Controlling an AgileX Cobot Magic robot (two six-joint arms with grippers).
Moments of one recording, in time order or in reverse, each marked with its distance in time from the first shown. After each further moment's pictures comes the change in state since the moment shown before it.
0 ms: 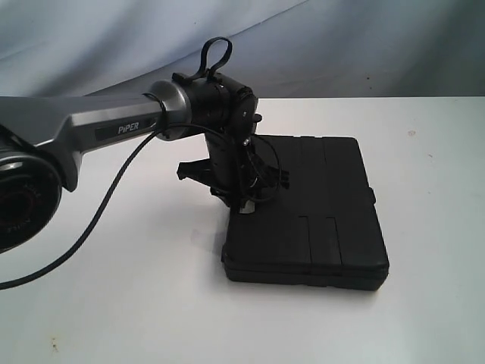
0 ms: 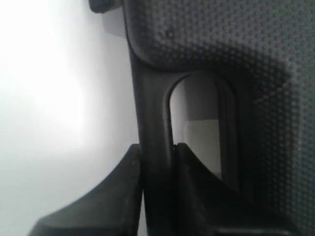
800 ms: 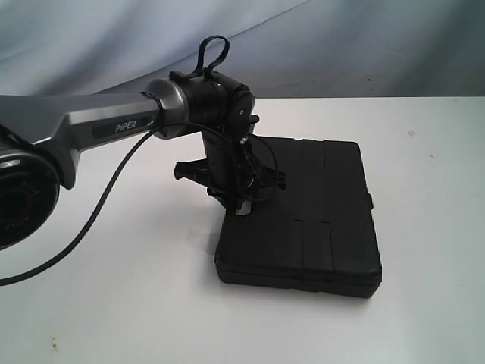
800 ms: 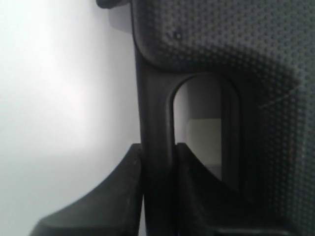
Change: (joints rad) left arm 0.012 0.000 0.000 -0.007 0.030 0.023; right arm 0.000 0.000 0.000 0.000 0.000 0.000
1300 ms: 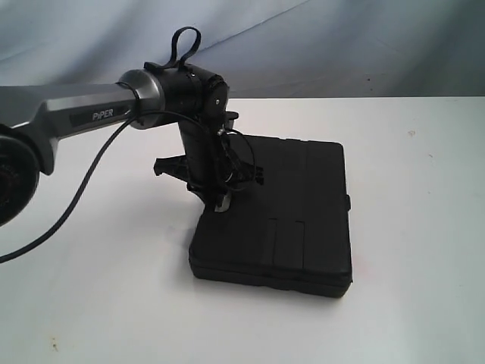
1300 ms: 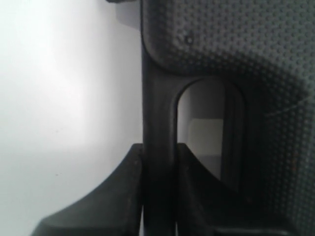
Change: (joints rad) left arm 0.073 -0.022 0.032 -0.023 0.019 0.064; right arm 0.000 0.000 0.000 0.000 0.000 0.000
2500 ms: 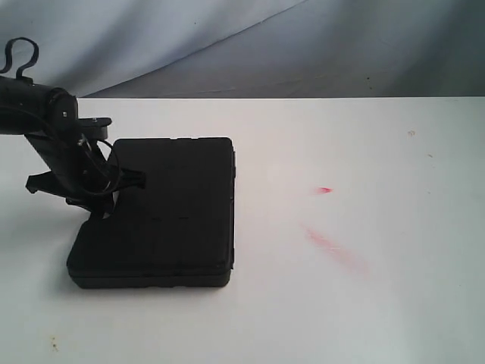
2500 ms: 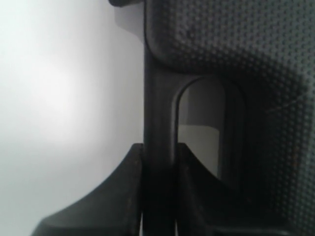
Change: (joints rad) left arm 0.363 -0.282 0.568 -0.001 -0.335 0.173; right arm 0.000 0.000 0.000 0.000 0.000 0.000
